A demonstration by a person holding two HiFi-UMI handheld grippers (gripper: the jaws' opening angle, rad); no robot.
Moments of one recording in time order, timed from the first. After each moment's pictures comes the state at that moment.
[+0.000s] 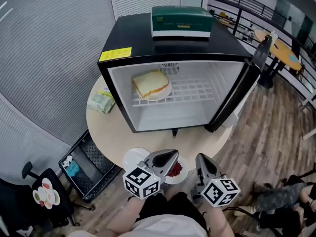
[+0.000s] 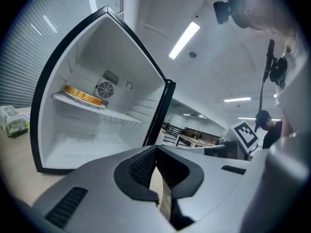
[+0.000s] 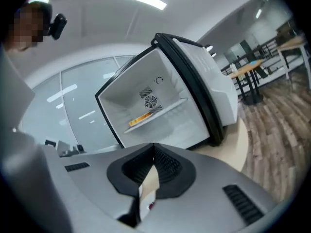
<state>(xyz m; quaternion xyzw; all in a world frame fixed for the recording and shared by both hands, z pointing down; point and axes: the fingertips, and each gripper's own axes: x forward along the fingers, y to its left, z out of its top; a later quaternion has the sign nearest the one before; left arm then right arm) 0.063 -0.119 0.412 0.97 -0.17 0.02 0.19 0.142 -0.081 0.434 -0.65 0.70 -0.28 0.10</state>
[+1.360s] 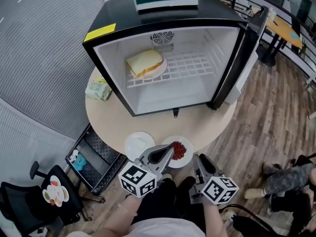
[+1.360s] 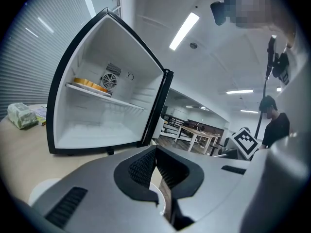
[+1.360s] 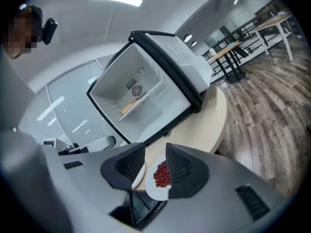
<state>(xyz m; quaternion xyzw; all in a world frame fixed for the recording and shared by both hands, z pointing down) 0.034 -0.081 0.453 0.96 -0.18 0.08 0.18 0.119 -0.017 0.515 -0.65 0.64 -0.38 0.15</state>
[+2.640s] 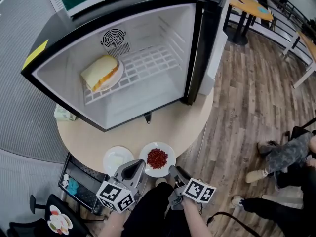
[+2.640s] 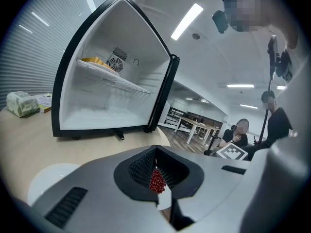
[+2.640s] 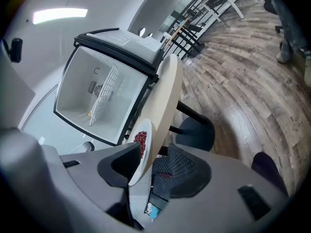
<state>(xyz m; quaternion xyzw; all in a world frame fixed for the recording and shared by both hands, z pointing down) 0.010 -0.096 0.520 0.96 -0.17 0.13 0.19 0.094 -0.012 0.644 -0.63 0.50 -0.54 0.26</state>
